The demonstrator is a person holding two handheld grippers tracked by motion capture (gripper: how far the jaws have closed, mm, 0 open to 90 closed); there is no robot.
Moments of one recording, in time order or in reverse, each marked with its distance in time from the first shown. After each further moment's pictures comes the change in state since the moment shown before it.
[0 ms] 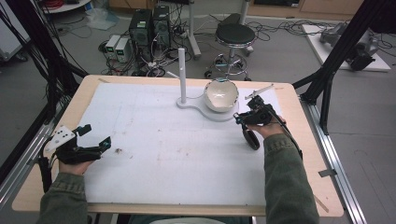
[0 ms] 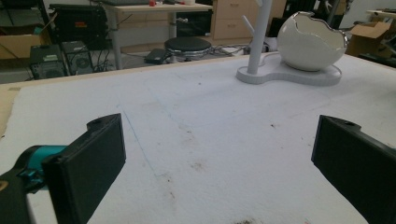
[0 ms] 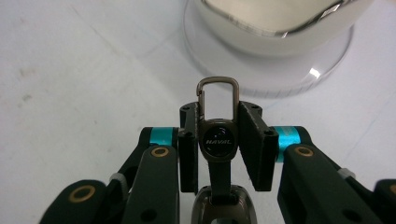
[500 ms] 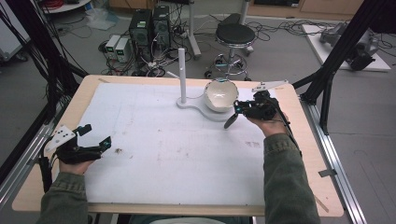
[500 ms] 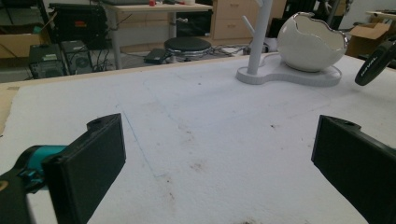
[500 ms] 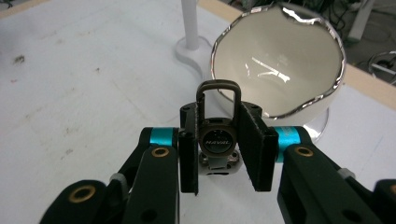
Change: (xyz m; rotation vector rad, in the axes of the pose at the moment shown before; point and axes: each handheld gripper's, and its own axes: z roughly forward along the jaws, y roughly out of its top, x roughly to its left) left arm 0.000 0.000 0.001 0.001 0.000 -0.003; right arm 0.012 0.012 -0.032 -0.260 0.018 -0.037
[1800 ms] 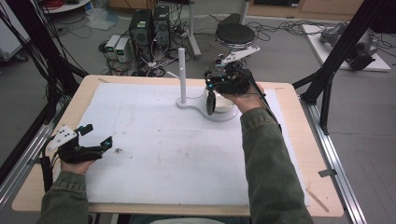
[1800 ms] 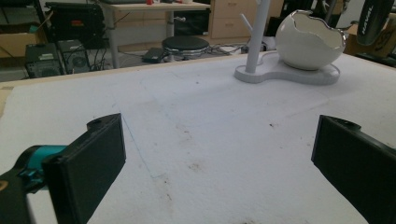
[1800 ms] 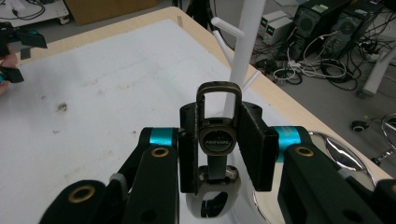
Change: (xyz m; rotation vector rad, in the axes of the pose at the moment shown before) left arm -0.001 -0.001 0.004 0.006 -0.009 0.002; right arm 0.050 0.107 0.020 -0.038 0.062 -0.132
